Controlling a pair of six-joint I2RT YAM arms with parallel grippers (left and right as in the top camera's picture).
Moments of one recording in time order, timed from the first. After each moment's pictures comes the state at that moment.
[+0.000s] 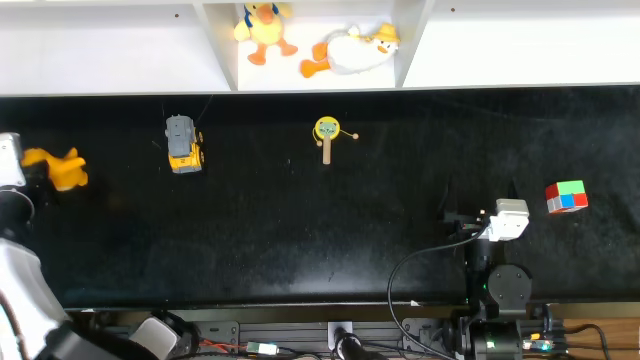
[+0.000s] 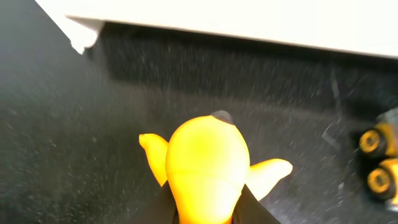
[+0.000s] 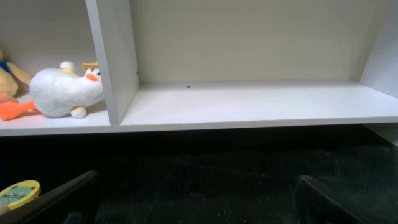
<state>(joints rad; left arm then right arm) 0.88 1.29 0.87 -0.36 0.51 0.48 0.02 0.01 0.02 -0.01 0.08 0.03</state>
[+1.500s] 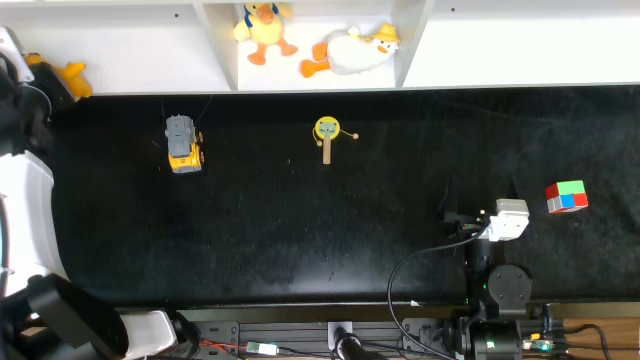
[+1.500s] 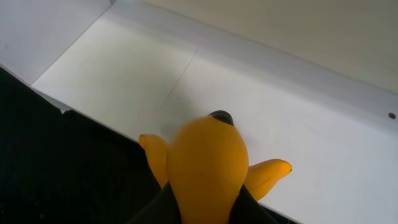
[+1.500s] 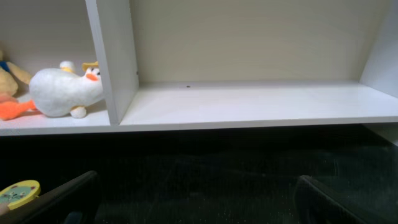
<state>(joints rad) 0.46 1.55 1.25 -0.29 0.05 -0.04 0.02 0.01 0.02 -0.01 0.08 0.02</state>
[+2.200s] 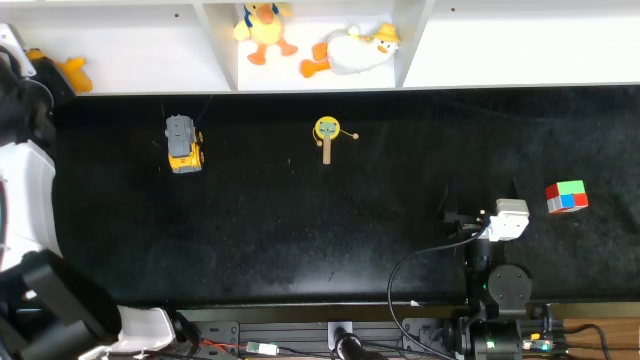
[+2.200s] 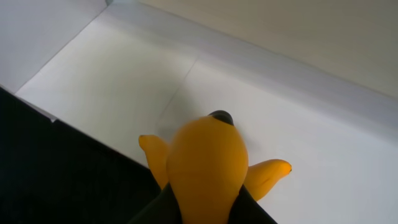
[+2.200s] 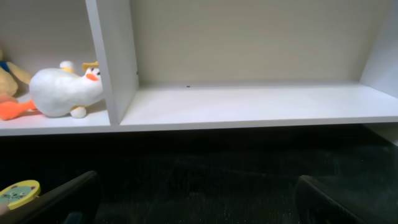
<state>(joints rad) 0.46 1.63 1.26 -0.20 0.05 -0.05 0.02 0.01 0.02 -0.01 0.08 0.02</state>
